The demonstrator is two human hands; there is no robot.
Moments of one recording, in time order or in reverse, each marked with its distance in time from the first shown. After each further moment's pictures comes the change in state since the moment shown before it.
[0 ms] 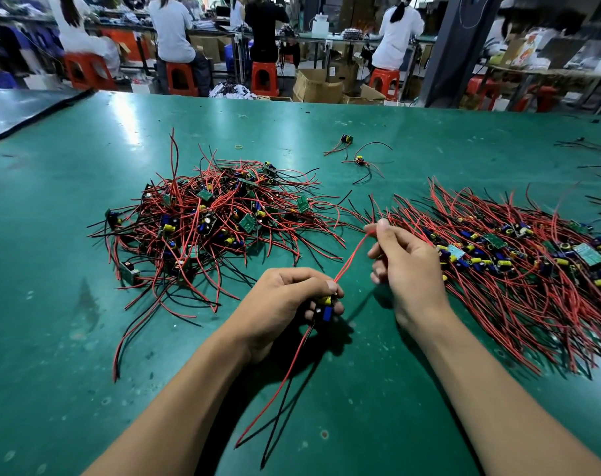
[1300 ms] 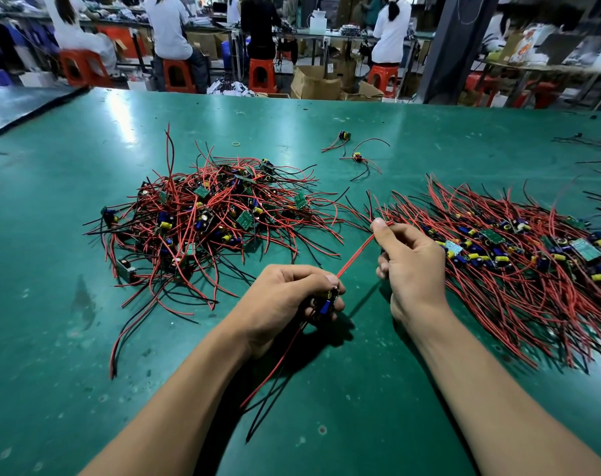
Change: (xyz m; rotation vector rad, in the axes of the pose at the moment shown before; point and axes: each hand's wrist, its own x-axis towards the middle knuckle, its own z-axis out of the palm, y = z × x) left_hand 0.004 -0.004 0.000 -0.011 -0.035 0.026; right_hand 0.000 0.001 0.003 0.098 0.143 -0.012
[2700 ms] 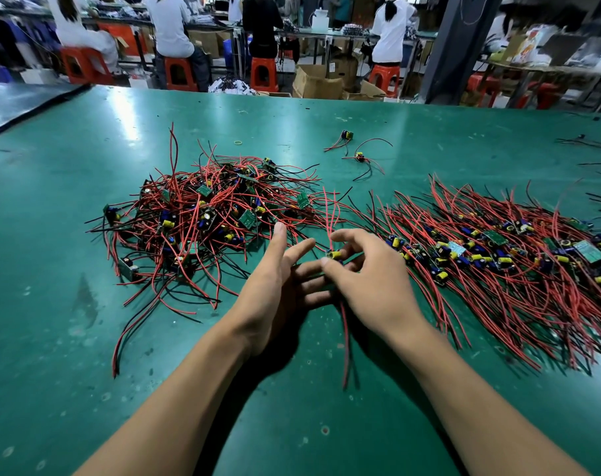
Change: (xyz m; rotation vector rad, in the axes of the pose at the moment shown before) left_hand 0.014 -0.001 -0.003 -0.344 0.061 -0.058; right_hand -0.033 -0.005 0.017 -0.741 -0.296 -0.286
